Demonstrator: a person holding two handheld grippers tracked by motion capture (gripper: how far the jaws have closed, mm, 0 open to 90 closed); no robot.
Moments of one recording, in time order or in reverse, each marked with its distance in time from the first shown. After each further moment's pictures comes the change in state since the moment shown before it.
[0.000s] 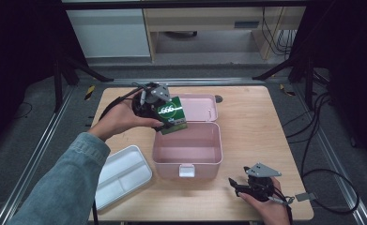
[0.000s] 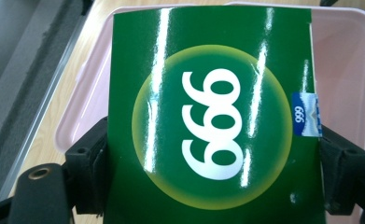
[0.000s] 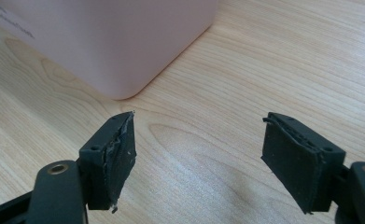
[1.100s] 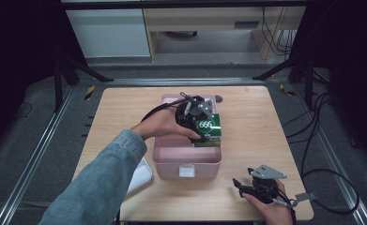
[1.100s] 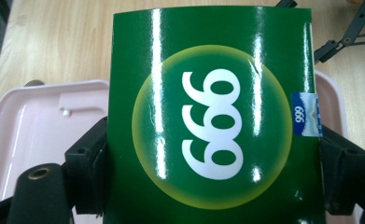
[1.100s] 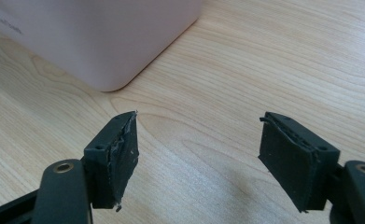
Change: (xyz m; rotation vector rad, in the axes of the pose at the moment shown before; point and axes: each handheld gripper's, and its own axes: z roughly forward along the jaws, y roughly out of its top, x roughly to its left) left arm -0.034 0.069 0.083 0.013 -0.191 0.181; right arm -0.006 -0.007 -0.009 -0.004 -0.024 0.029
